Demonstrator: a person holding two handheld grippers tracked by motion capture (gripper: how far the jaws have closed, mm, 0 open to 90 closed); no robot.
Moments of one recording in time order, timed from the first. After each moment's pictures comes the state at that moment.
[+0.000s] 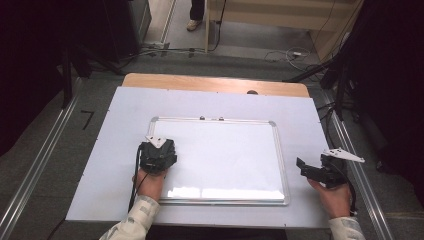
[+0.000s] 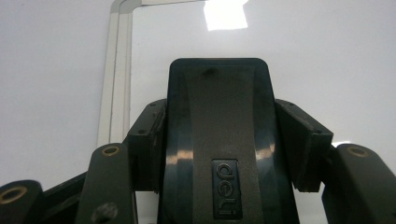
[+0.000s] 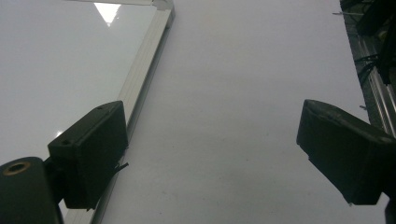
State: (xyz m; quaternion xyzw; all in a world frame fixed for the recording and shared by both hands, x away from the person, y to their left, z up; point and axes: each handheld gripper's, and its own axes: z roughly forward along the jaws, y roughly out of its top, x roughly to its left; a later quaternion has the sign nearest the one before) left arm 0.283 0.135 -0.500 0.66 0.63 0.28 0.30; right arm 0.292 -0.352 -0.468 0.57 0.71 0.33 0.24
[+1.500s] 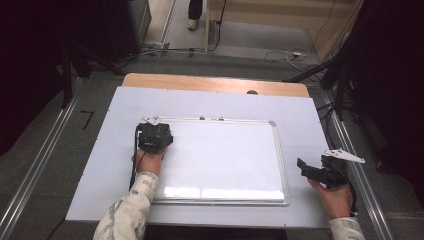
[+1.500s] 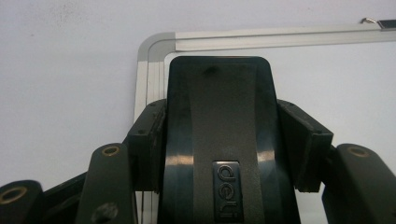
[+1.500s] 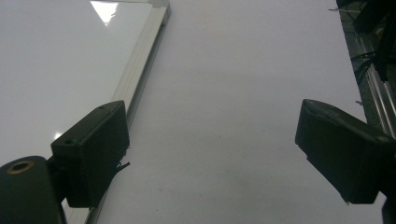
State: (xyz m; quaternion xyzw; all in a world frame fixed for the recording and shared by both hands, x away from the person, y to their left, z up) left arm 0.351 0.155 -0.497 0.64 0.66 0.27 0.29; right arm 0.291 -0.354 -0.469 0.57 0.71 0.33 0.24
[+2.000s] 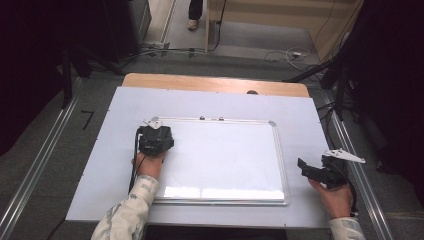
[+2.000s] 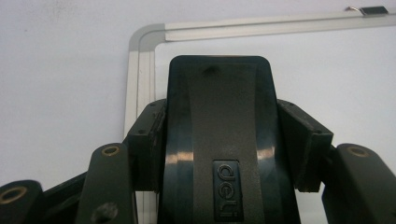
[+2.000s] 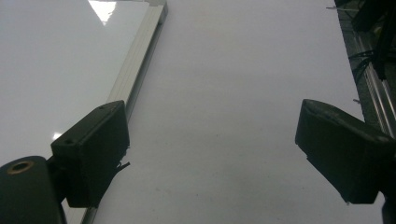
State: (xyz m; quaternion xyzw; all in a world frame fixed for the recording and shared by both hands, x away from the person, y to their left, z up) left arm 0.332 0.149 -0.498 0.65 0.64 0.27 0.29; right arm 0.291 -0.355 -0.469 0.58 0.71 0.33 0.24
